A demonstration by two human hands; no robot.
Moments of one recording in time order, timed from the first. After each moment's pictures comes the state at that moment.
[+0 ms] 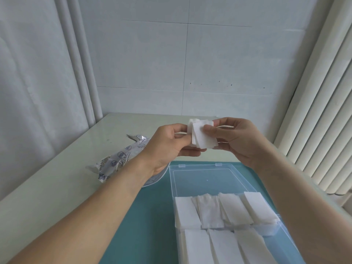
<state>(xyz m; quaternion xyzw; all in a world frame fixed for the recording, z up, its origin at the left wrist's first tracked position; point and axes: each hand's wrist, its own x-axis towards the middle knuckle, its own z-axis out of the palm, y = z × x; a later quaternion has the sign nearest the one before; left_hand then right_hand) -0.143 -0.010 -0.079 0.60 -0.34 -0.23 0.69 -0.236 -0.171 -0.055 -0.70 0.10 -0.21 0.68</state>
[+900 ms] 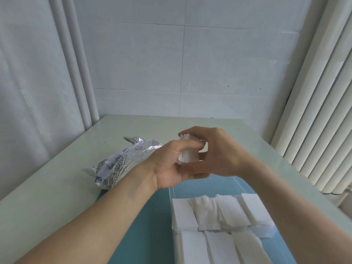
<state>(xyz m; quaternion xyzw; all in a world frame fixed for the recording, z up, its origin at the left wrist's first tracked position) -0.159 -0.018 -0.082 0.45 -0.27 -0.49 0.70 -0.236 -0.146 -0.063 -0.92 -0.03 -0.17 0.34</state>
